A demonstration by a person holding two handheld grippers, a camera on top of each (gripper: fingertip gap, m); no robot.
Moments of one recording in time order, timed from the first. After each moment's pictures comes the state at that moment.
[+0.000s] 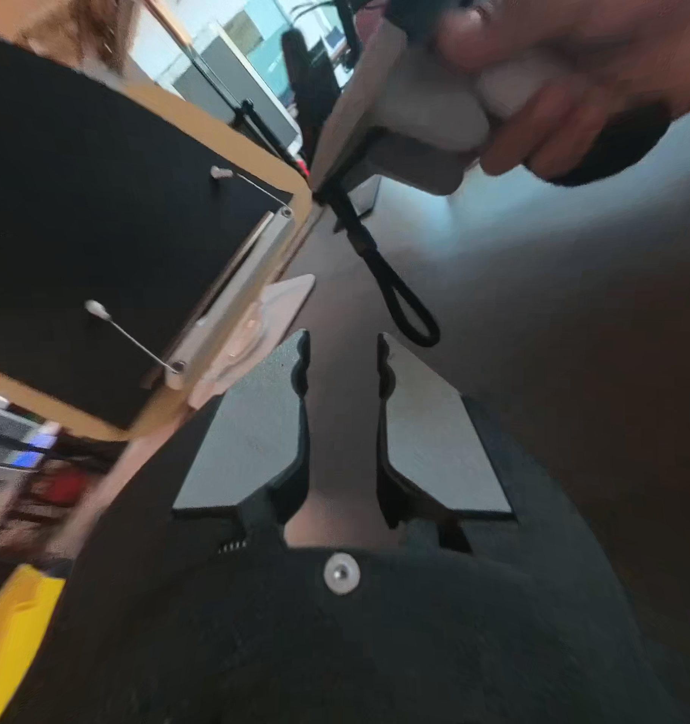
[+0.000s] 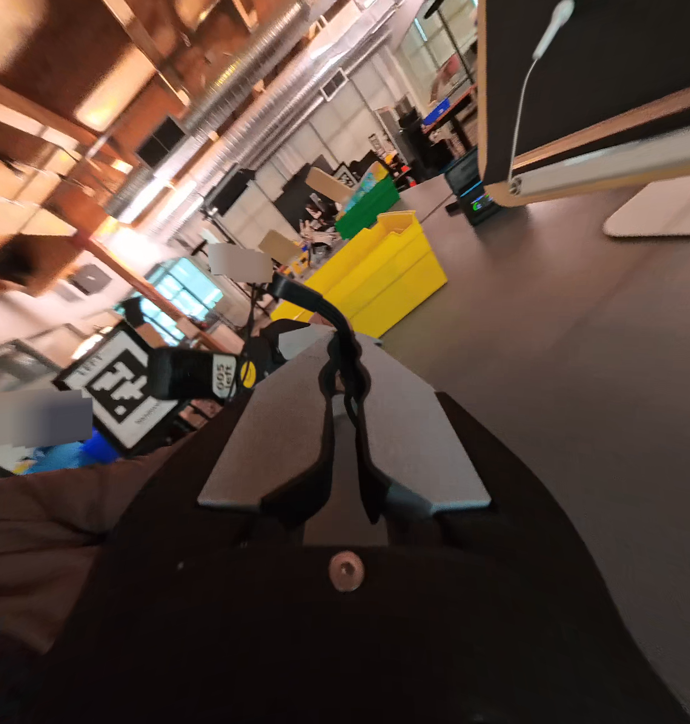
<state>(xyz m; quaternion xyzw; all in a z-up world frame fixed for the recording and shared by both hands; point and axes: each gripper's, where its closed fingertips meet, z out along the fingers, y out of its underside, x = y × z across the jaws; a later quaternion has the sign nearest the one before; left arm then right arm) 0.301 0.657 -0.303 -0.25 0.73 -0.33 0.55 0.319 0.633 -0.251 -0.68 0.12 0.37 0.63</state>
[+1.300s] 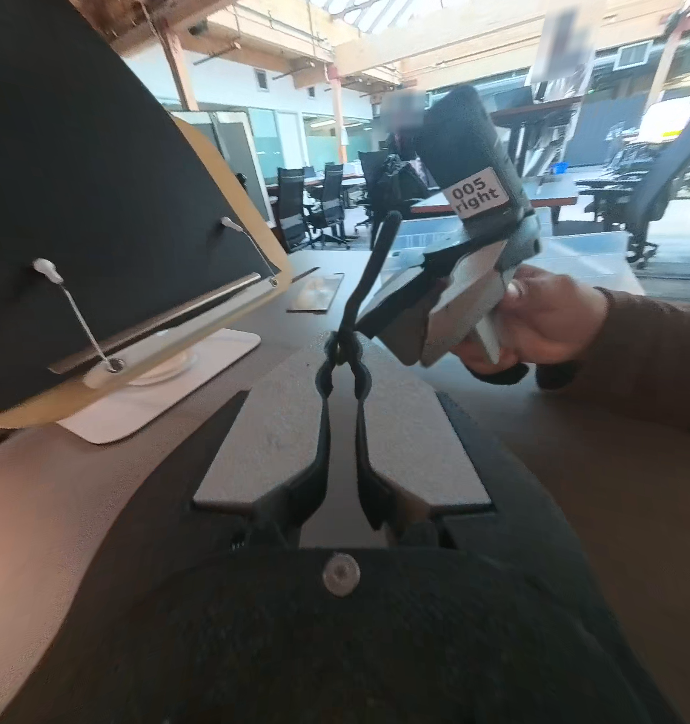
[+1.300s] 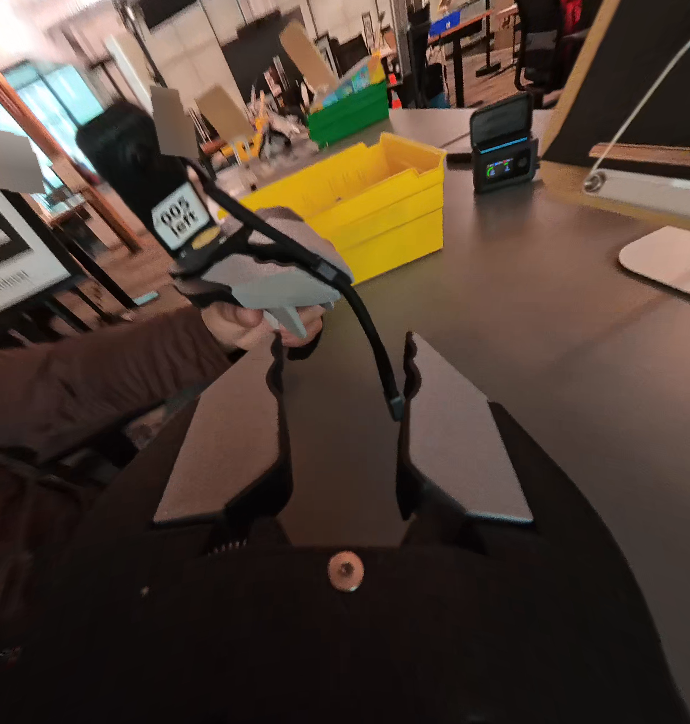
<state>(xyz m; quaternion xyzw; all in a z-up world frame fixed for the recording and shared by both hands) 0.287 0.654 -0.250 -0.34 0.61 -0.58 0.41 0.275 0.650 -0.272 -0.77 -0.02 0.22 0.59</state>
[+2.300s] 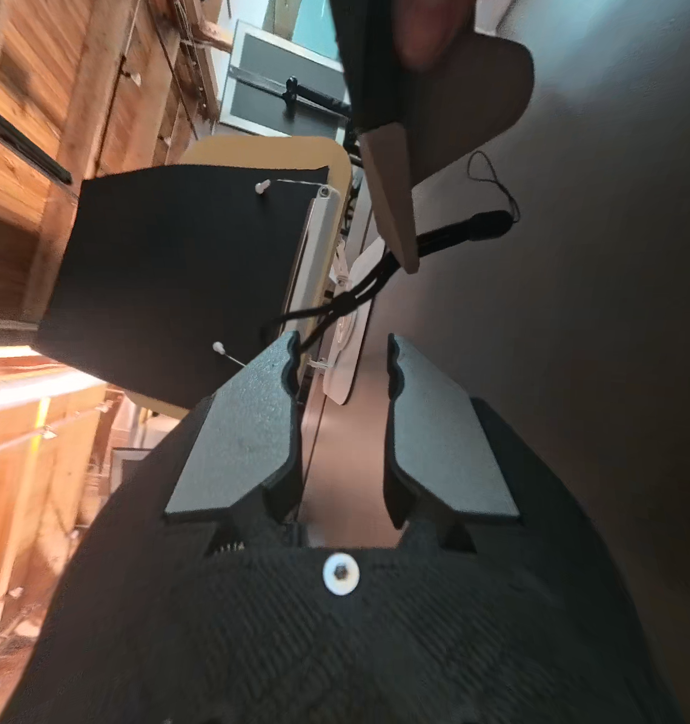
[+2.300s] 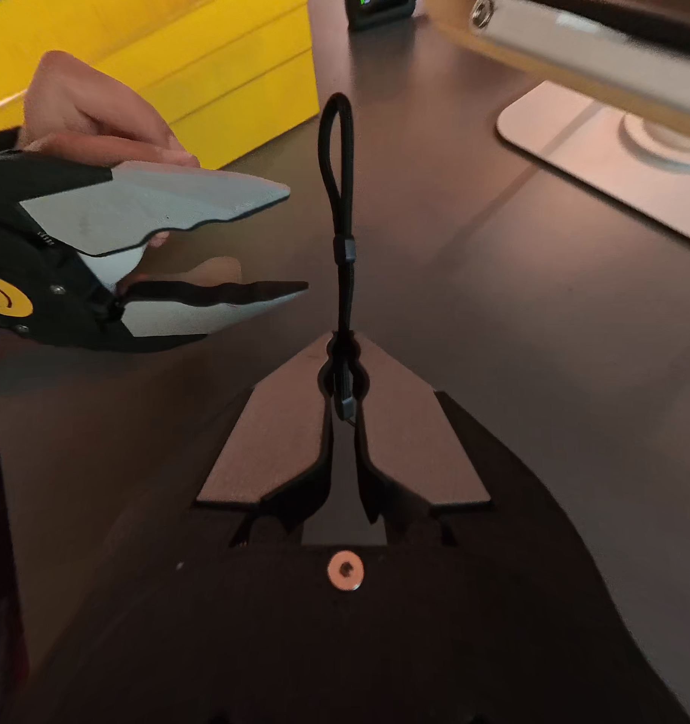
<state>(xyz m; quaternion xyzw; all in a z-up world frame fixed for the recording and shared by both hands) 0.309 0.666 -0.304 -0.14 0.72 -0.09 0.67 0.320 0.637 -0.332 -0.88 0.04 0.08 0.46</state>
